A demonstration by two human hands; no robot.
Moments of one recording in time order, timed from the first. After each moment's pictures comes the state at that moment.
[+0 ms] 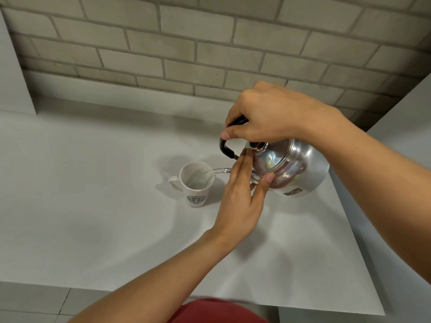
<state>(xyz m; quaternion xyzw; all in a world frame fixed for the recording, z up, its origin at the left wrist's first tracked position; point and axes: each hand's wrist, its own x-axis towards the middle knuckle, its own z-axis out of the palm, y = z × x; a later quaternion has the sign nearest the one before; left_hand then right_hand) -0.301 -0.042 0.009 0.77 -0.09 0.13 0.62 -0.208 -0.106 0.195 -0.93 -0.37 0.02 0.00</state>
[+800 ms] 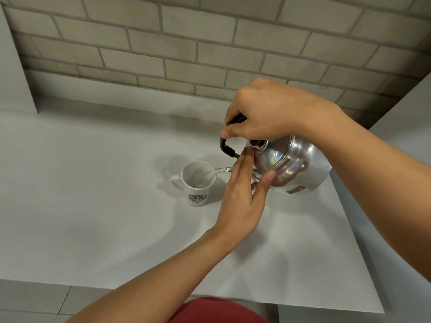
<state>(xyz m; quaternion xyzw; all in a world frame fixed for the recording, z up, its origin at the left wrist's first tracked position) -0.303 -0.041 0.011 0.76 -0.08 0.14 0.63 -0.210 -0.097 0.199 -0.93 -0.36 0.03 -0.02</state>
